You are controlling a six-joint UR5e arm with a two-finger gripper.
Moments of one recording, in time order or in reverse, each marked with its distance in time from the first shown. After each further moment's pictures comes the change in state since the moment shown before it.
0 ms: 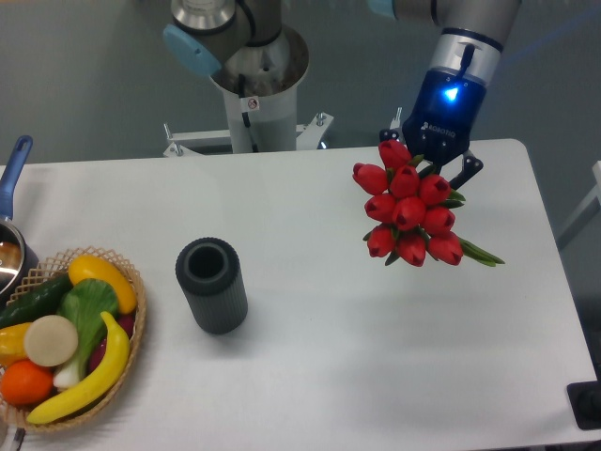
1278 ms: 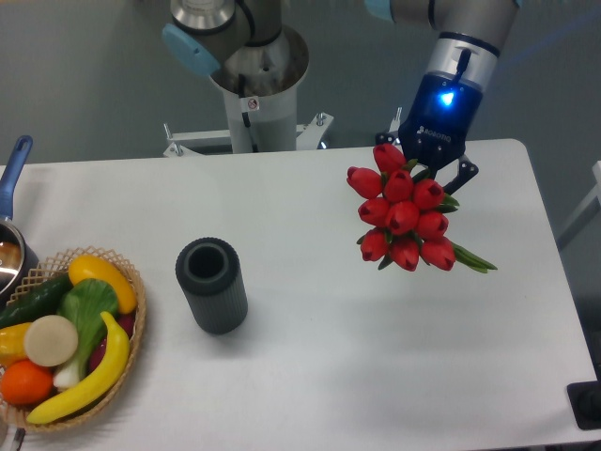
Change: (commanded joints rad) arm -0.021 -0.009 0.006 0.000 -0.002 0.003
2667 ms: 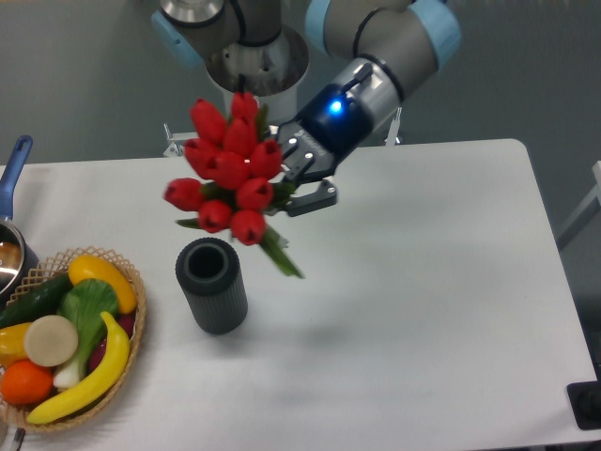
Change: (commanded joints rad) arm -0.268 -0.031 -0.074 0.081 -0.509 0.089
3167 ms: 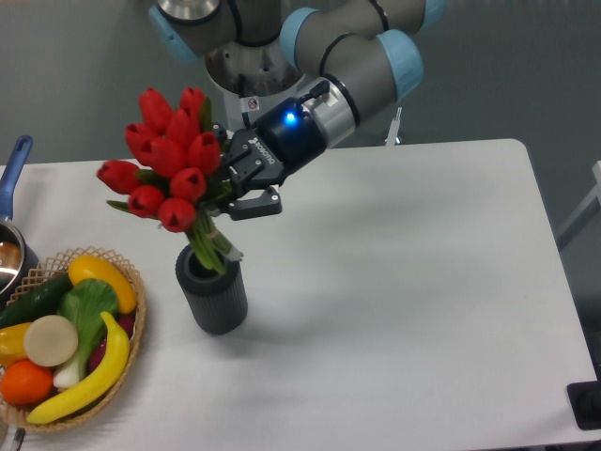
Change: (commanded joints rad) arm -0.051 -0.032 0.006 0.011 -0.097 0.028
